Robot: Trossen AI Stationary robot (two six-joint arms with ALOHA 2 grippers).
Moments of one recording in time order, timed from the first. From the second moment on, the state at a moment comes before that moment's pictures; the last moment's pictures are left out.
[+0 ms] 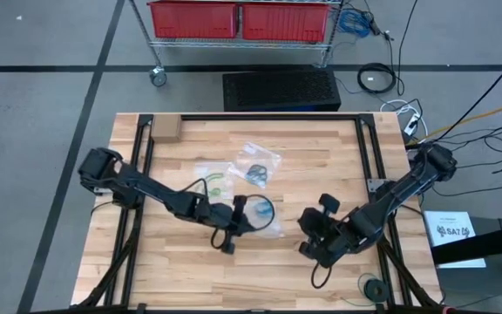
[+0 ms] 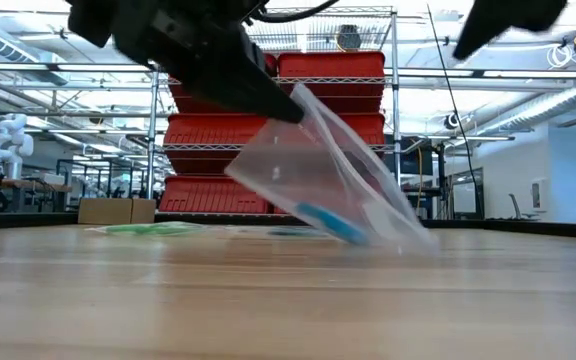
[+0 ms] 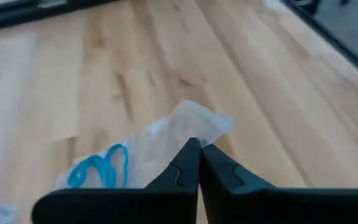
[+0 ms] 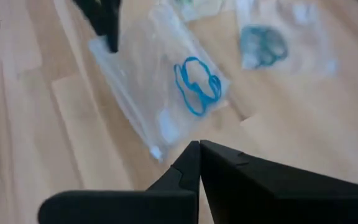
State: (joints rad) left arm -0.30 1.66 0.87 0.24 -0.07 0.08; right arm 0.64 1.51 1.18 -0.87 0.64 1.04
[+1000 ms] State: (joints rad) left arm -0.28 1.66 0.96 0.07 -0.04 -0.07; right arm 0.61 1.53 0.79 -0.12 0.49 1.03
